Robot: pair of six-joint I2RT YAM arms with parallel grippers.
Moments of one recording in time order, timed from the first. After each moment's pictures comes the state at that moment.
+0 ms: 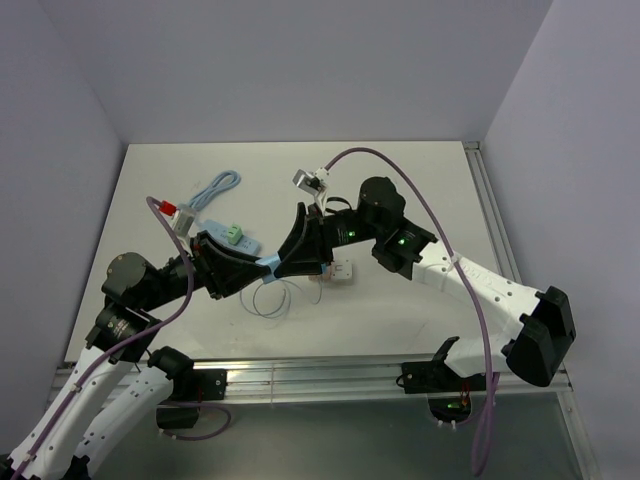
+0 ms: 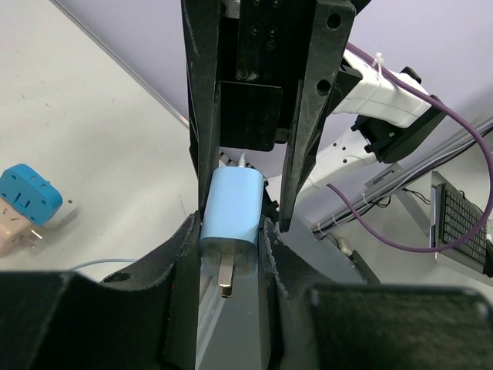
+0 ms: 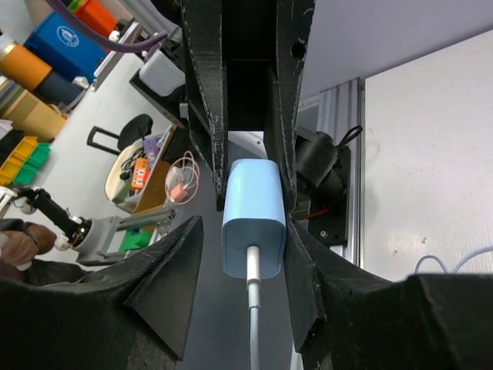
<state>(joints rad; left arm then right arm) -0.50 0.53 0.72 -0.05 0.65 -0.78 0.80 1.29 1.09 0.25 -1.01 0.65</state>
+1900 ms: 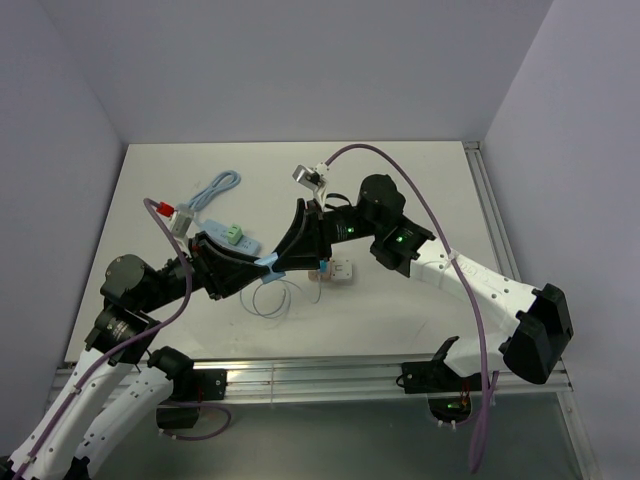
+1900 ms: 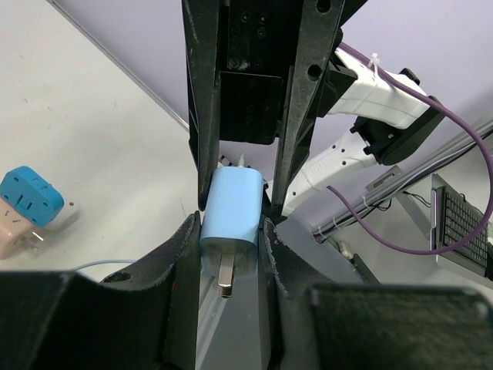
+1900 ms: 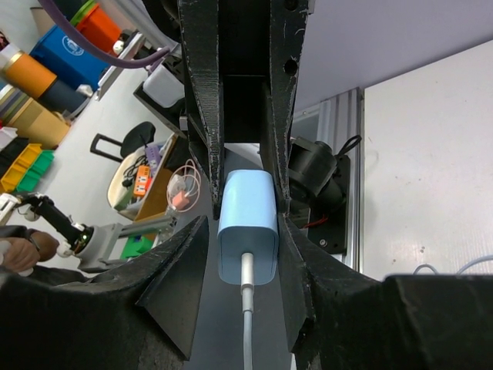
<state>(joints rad) -0.50 0.52 0.71 -0.05 0.64 -0.78 0.79 1.32 1.10 0.29 -1.01 0.69</state>
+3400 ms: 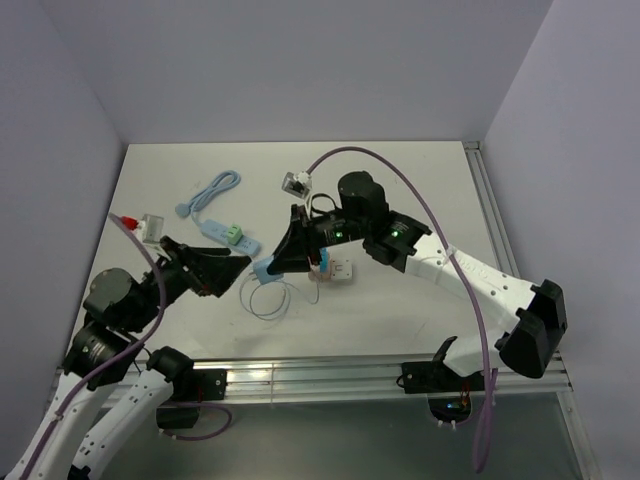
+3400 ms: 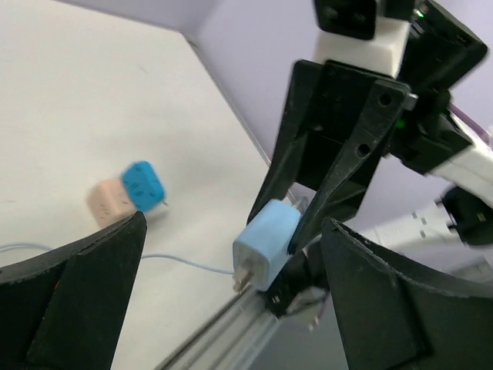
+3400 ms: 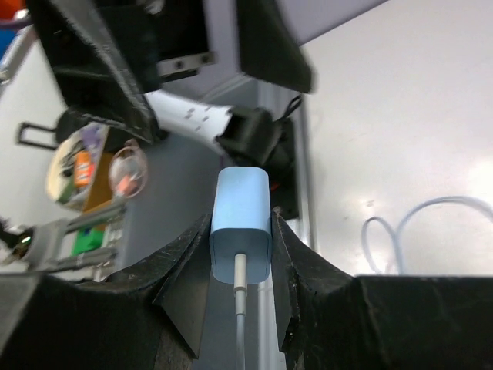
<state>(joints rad) -0.50 0.42 0.76 -0.31 0.31 -0.73 0.83 1.34 1.18 -0.05 -0.88 0.44</state>
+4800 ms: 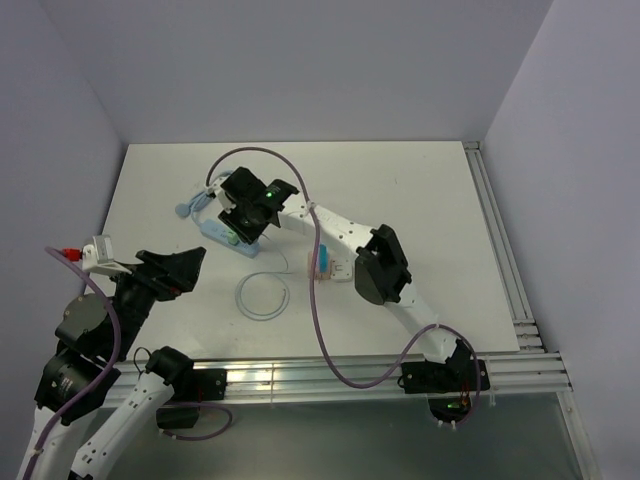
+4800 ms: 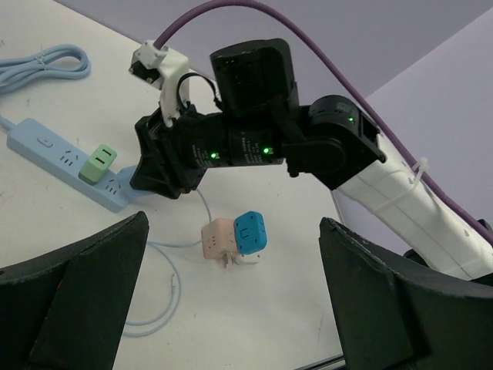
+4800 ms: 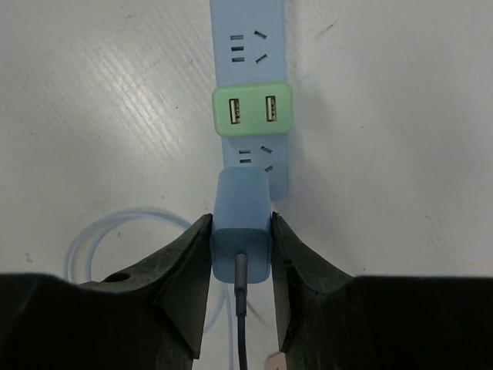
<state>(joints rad) -0.50 0.26 0.87 -0.63 -0.22 -0.72 0.93 2.39 2.34 -0.87 -0.04 -0.06</state>
